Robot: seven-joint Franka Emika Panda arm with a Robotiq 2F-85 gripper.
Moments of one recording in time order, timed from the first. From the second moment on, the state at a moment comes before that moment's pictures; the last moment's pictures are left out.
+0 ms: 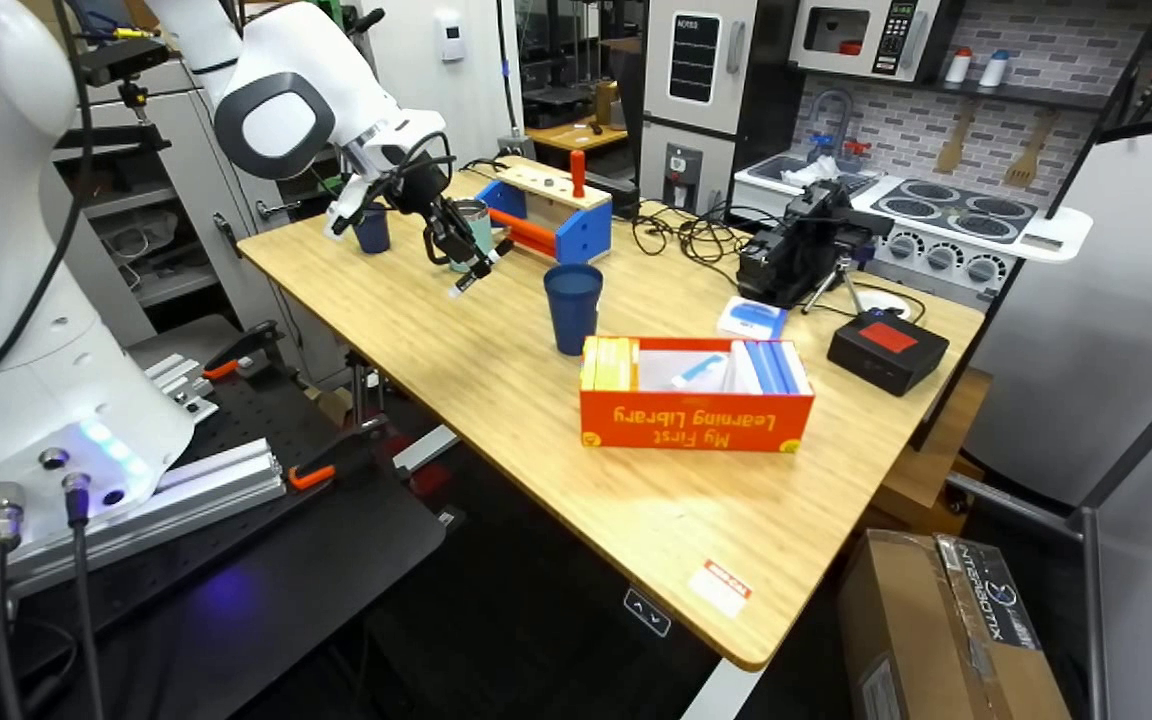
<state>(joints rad) 1.15 0.45 -0.82 -2.78 0.65 3.39 0.35</state>
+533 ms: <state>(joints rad) 1.17 0.46 -0.84 -2.78 0.66 3.38 0.35</state>
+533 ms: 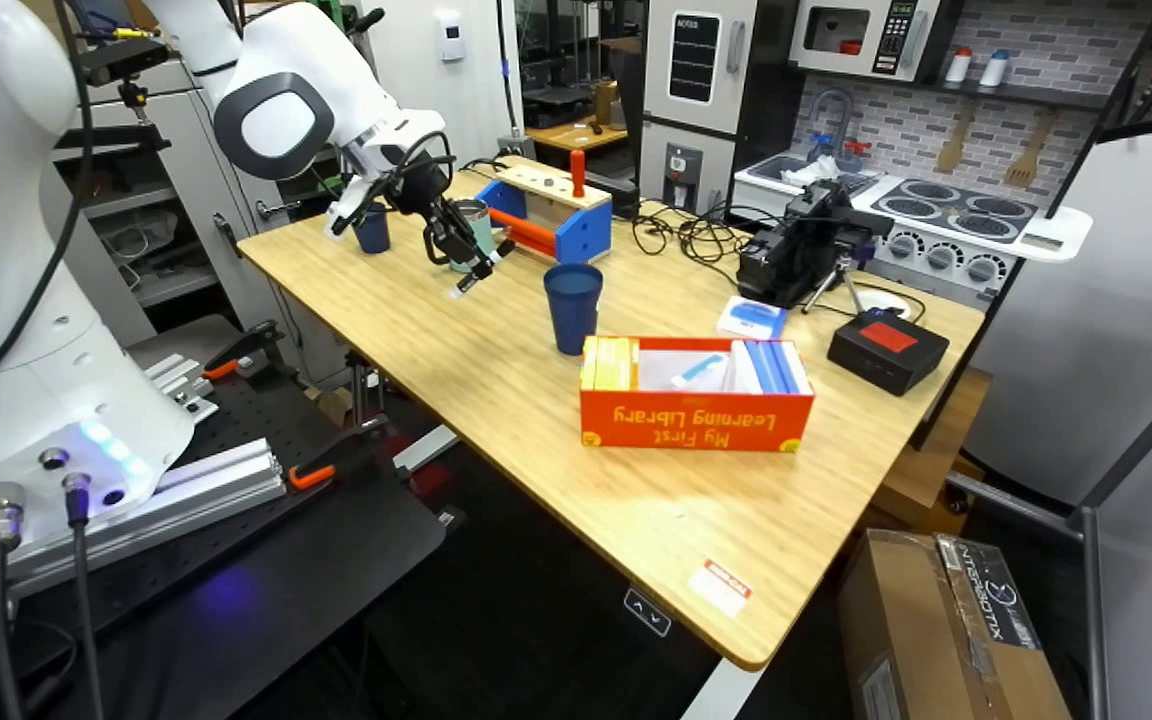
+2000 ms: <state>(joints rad) 1.50 0.52 -1.31 -2.75 0.96 3.46 0.19</state>
